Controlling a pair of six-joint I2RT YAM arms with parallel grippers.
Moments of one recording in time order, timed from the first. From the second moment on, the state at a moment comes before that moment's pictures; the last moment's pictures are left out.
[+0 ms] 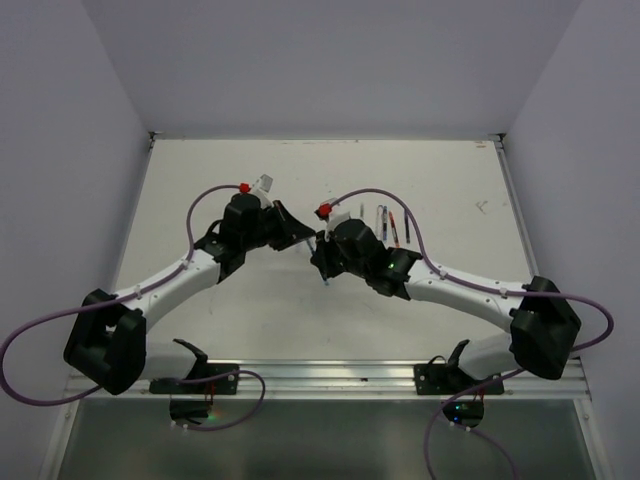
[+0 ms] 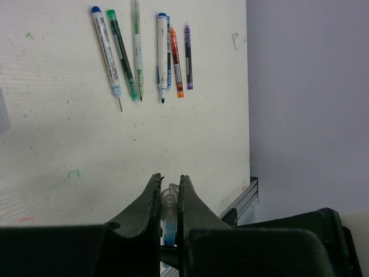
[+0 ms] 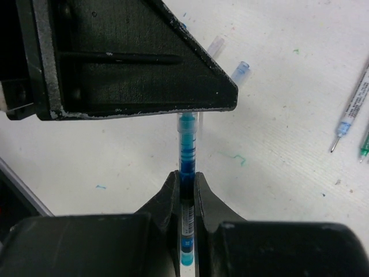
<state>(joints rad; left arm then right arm) -0.51 1.30 0.77 0.08 0.29 -0.97 0.94 1.40 0.94 -0.11 0.10 0.40</state>
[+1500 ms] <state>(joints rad) -0.11 1.49 0.81 -0.22 -0.32 -0.65 0.16 1.54 1.00 -0.34 0.05 0.35</state>
